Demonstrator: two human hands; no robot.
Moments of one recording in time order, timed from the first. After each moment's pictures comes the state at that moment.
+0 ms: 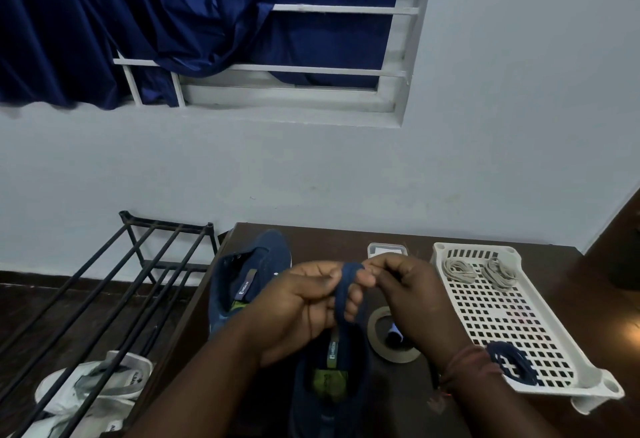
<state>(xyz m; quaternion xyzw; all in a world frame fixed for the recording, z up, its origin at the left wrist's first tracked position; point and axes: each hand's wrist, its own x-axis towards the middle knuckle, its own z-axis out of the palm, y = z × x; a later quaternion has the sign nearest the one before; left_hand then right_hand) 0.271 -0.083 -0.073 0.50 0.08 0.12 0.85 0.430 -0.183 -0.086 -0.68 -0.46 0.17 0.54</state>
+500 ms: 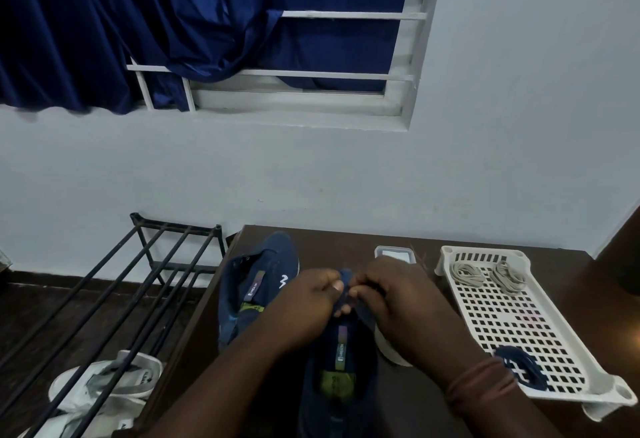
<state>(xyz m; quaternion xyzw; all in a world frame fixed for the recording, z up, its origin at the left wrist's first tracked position) 0.274 -0.079 -0.081 0.79 0.31 0.15 0.51 0.415 -0.185 -0.071 -0.69 -0.65 -0.02 0.33</state>
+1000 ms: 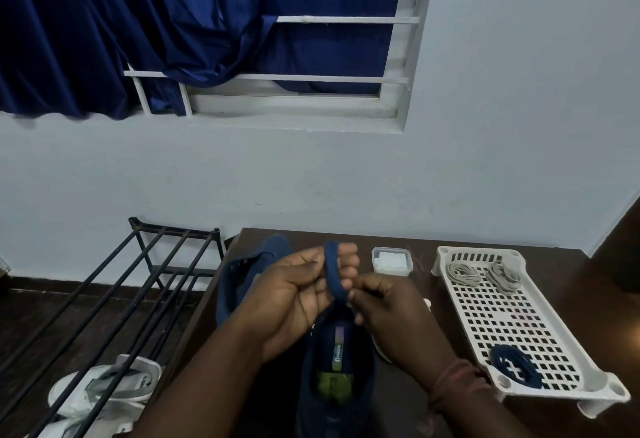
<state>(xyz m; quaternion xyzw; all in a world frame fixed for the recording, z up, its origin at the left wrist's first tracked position) 0.268 -0.078 -0.061 0.41 0.13 0.23 0.87 0.399 -0.186 -0.082 -0.71 -0.49 0.20 0.47</state>
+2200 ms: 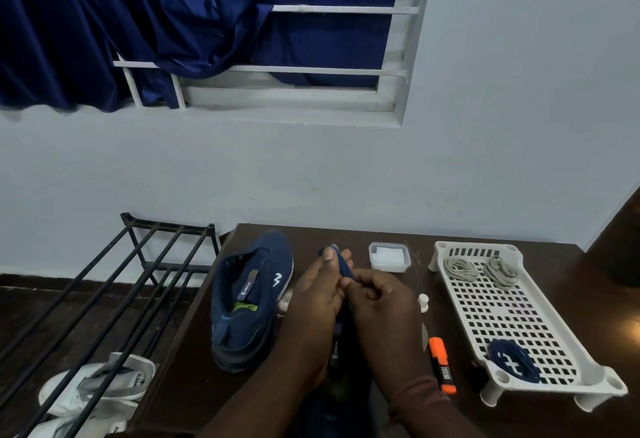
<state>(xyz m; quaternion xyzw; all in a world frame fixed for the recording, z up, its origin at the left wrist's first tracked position) 0.298 -0.123 -0.079 0.43 0.28 0.36 0.78 0.374 -0.174 -0.104 -0.70 -0.33 0.14 0.62</state>
